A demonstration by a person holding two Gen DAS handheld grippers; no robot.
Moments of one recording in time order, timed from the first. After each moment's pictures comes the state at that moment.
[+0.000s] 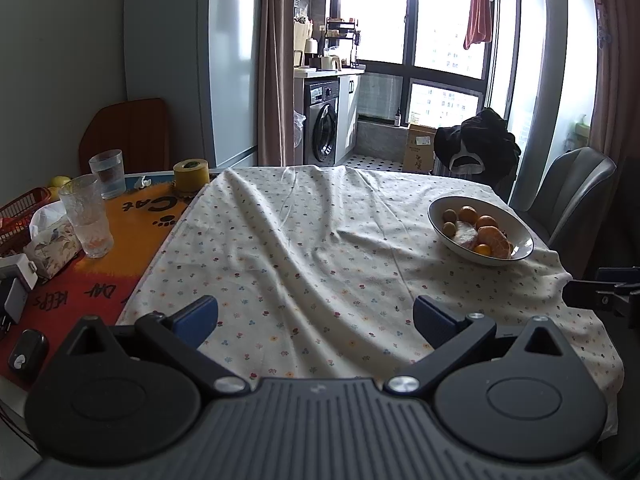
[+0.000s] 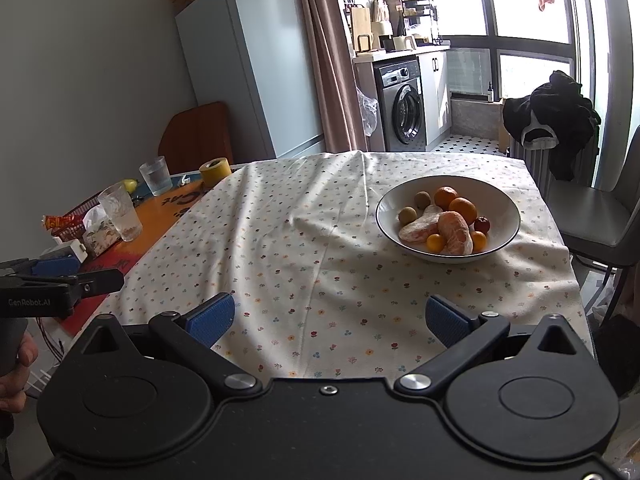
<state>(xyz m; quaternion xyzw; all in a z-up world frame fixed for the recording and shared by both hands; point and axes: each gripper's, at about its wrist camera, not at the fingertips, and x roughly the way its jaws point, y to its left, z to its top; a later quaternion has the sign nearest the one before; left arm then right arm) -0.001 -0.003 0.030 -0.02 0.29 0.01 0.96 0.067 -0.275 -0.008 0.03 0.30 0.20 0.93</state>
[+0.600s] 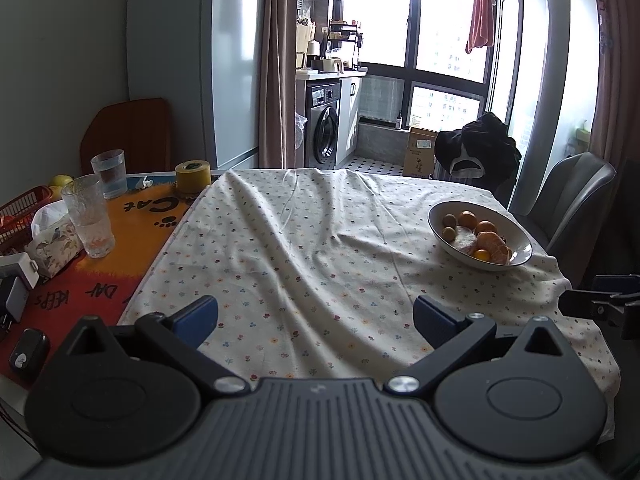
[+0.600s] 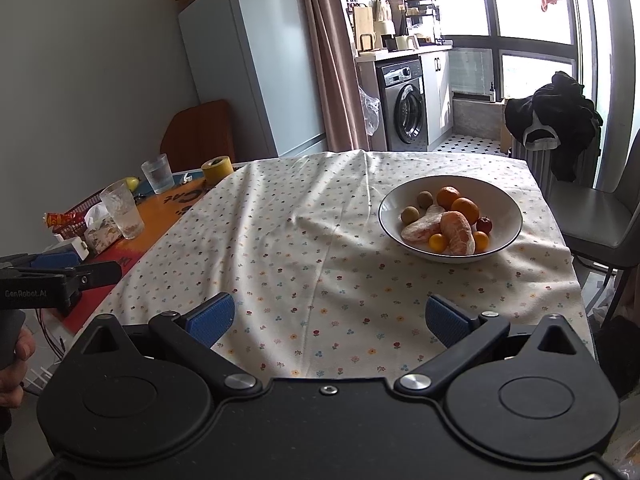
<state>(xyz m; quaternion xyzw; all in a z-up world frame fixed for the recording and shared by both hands) -0.004 -0.001 0.037 -0.02 0.28 0.01 0.96 0.065 -0.273 -0.008 0.03 0.30 0.20 0.93</state>
